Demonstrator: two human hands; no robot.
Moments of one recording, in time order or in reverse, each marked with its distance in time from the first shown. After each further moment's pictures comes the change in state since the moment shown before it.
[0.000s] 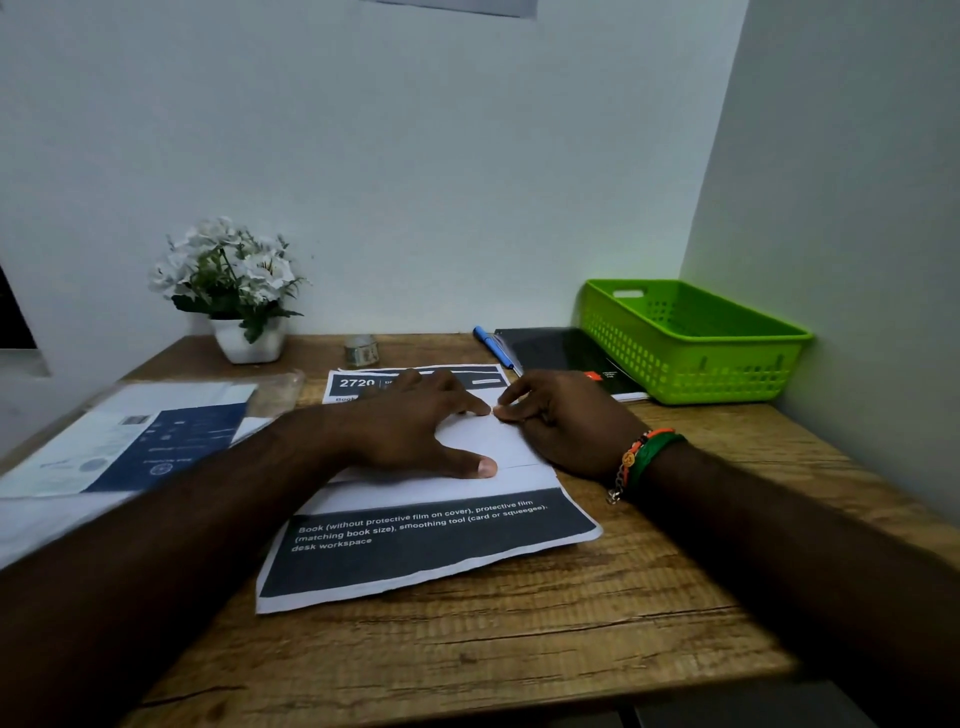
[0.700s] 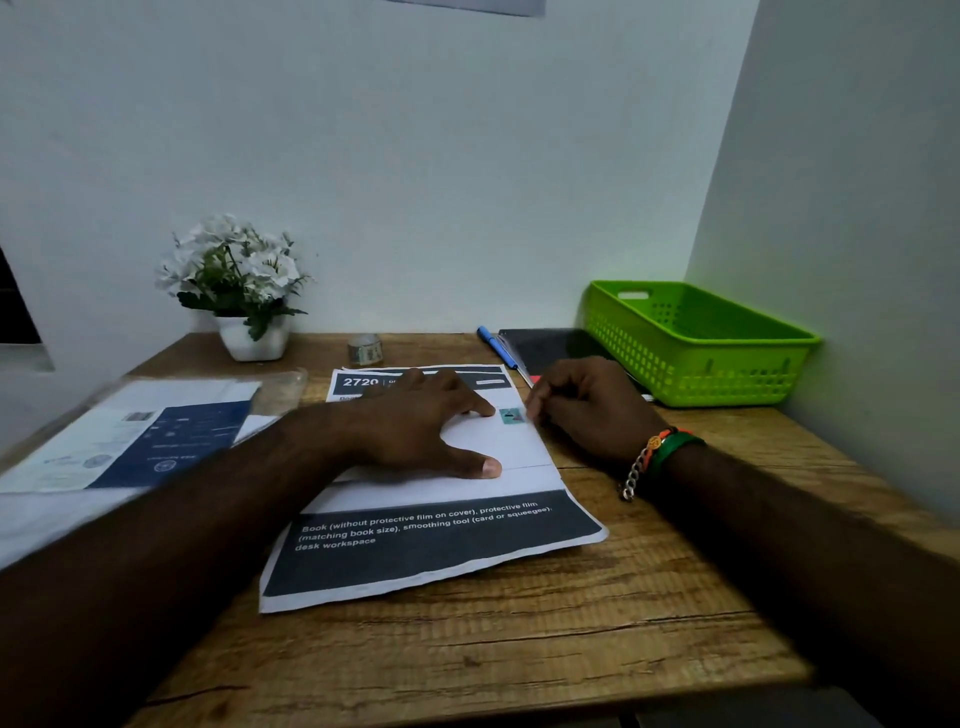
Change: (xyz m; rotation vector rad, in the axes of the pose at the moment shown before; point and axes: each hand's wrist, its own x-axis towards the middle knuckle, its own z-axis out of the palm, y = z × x) left_hand -0.002 0.006 -0.002 0.019 0.016 -0.001; right_hand -0.002 0.008 -0.005 0.360 0.197 0.271
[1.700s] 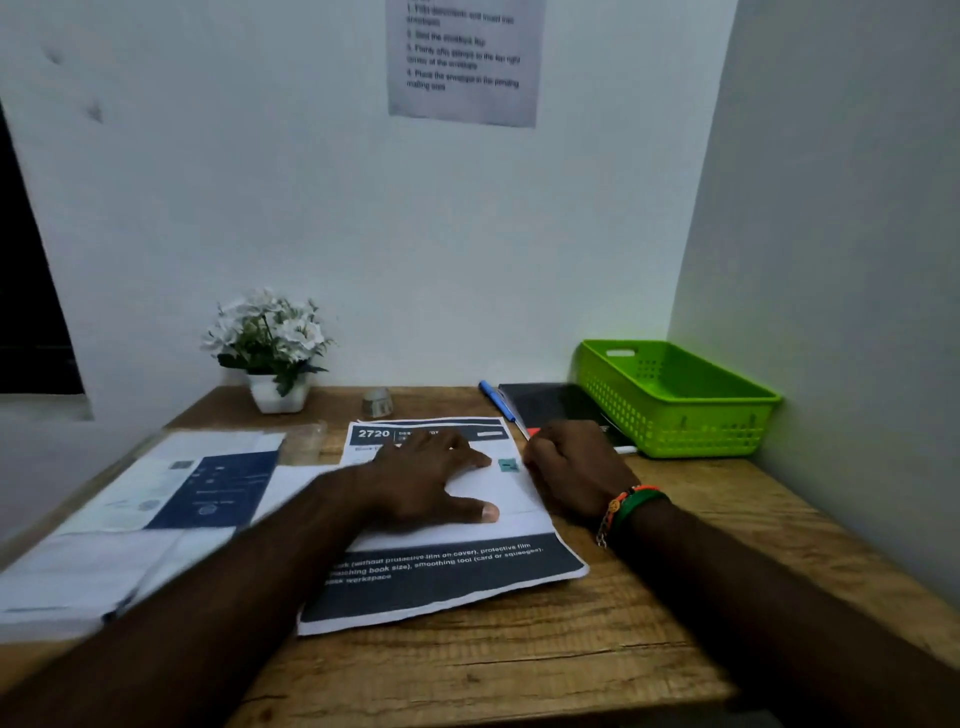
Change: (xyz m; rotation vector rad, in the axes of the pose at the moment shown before) left_hand -0.006 0.000 0.008 -0.011 0.017 -0.054; right_hand -0.012 -0.028 0.000 -0.298 0.030 0.071
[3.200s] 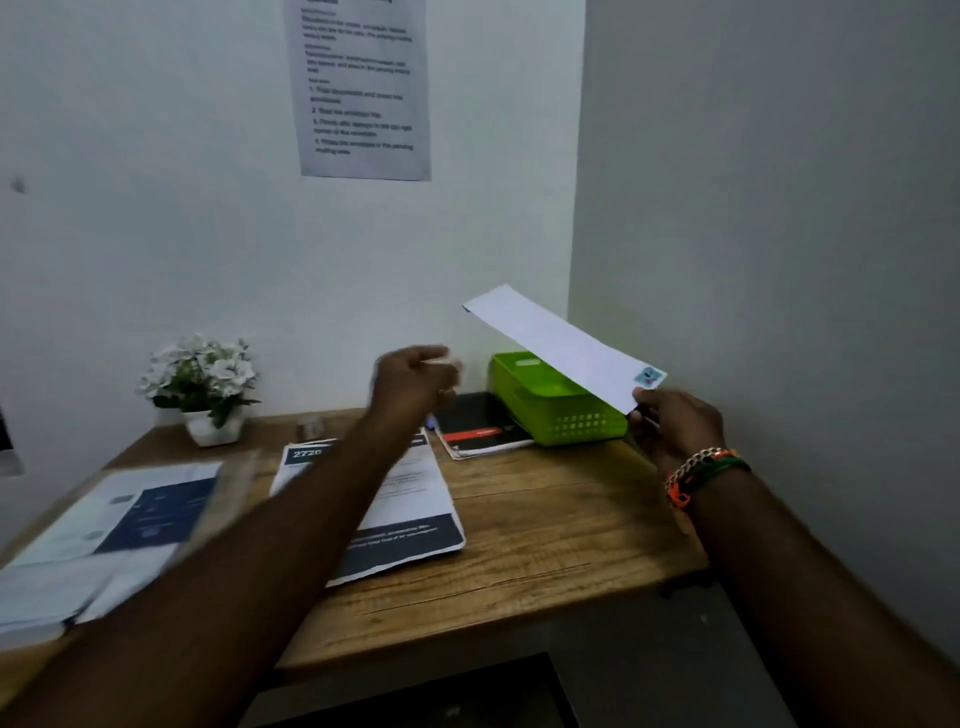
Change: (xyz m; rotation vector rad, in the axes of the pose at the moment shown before) left_hand 0.035 0.114 -0.062 -1.330 0.667 -0.081; right_hand -0.082 0.048 -0.171 1.297 0.690 0.823
